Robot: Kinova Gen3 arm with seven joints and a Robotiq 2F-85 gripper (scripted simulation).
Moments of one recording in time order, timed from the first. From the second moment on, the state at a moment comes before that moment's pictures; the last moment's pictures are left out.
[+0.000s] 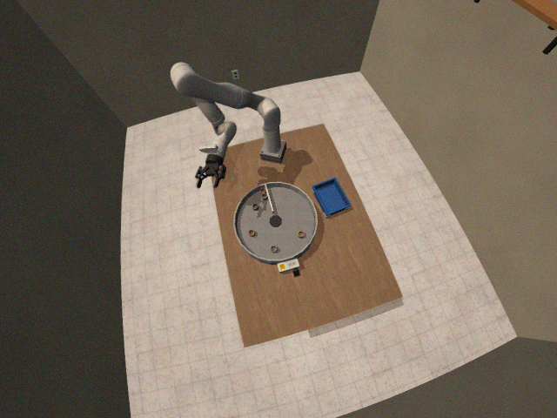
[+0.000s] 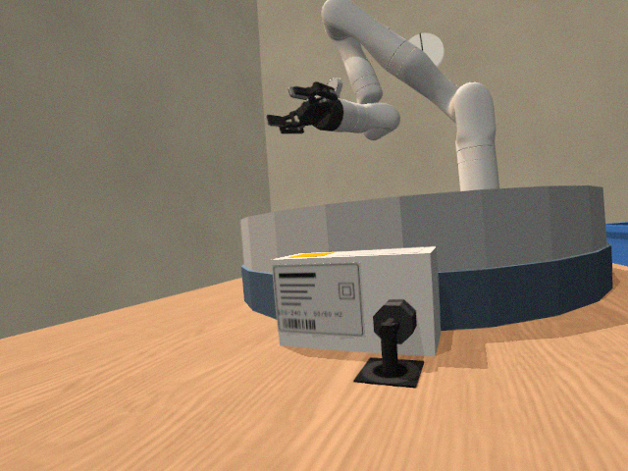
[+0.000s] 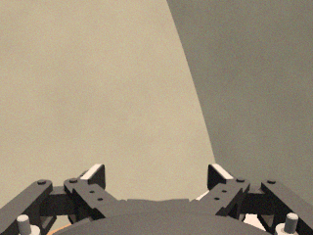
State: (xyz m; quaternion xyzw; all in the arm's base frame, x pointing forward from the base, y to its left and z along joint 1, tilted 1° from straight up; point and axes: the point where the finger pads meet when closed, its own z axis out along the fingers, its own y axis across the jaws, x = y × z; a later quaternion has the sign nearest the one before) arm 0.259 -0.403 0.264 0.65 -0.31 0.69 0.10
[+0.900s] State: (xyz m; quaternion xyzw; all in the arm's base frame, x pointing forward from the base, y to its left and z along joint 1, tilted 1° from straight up) arm 0.267 -0.404 0.274 0.64 -0.30 0.70 0.12
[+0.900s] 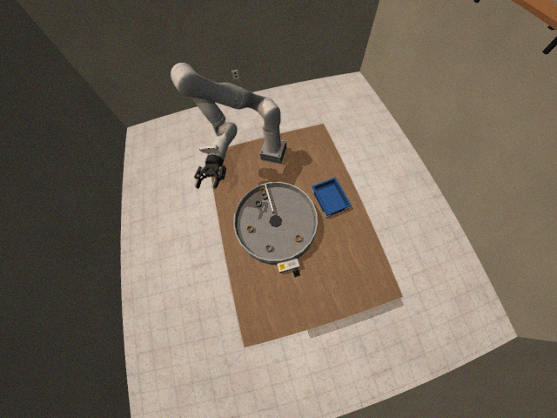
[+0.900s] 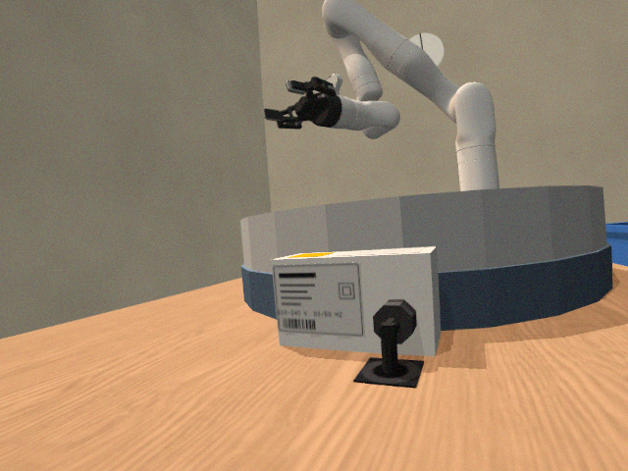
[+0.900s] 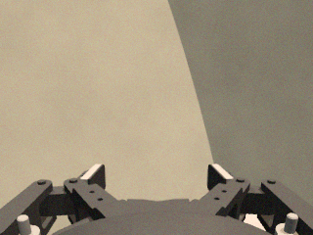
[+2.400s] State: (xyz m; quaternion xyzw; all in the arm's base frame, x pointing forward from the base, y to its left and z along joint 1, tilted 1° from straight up) arm 0.280 -0.402 0.283 0.63 -0.29 0.71 0.12
